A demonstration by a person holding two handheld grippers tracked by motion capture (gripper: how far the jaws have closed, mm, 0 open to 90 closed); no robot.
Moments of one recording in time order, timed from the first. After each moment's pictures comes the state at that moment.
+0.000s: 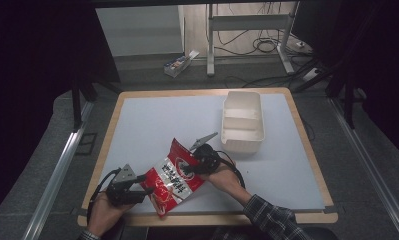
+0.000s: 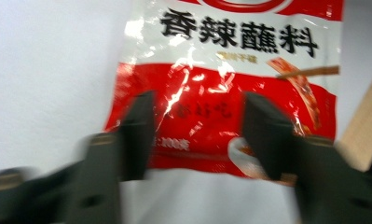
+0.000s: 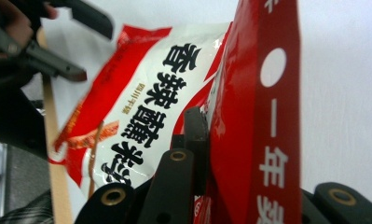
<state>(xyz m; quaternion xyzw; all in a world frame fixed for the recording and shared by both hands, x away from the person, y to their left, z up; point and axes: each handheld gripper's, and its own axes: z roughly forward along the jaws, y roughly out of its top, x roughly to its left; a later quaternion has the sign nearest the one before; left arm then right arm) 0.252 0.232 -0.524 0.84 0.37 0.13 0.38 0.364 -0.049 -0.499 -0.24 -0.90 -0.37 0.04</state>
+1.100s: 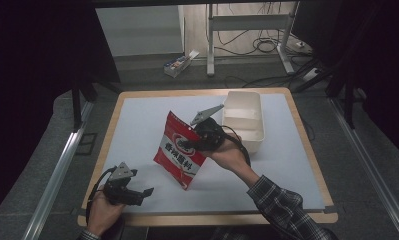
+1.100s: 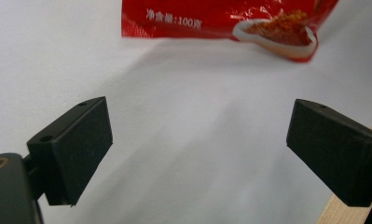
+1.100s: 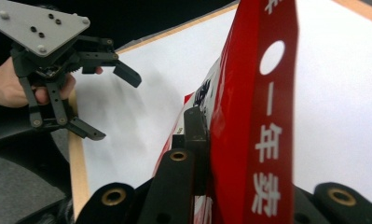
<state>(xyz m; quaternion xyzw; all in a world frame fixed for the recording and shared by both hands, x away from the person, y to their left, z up) 0.255 0.240 -0.525 0.83 0.39 0.14 0.38 0.376 -0.052 -0.400 -0.18 -0.89 -0.42 -0.02</state>
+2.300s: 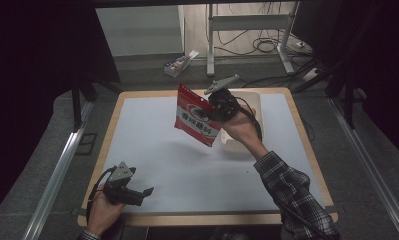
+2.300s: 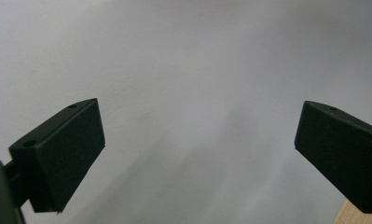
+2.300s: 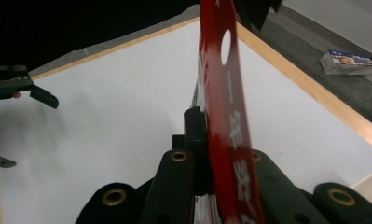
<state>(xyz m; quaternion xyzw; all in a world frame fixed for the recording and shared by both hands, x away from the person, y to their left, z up) 0.256 0.239 -0.527 0.83 0.38 0.16 0.39 0.431 -0.080 -0.352 -0.21 -0.88 -0.41 -0.12</state>
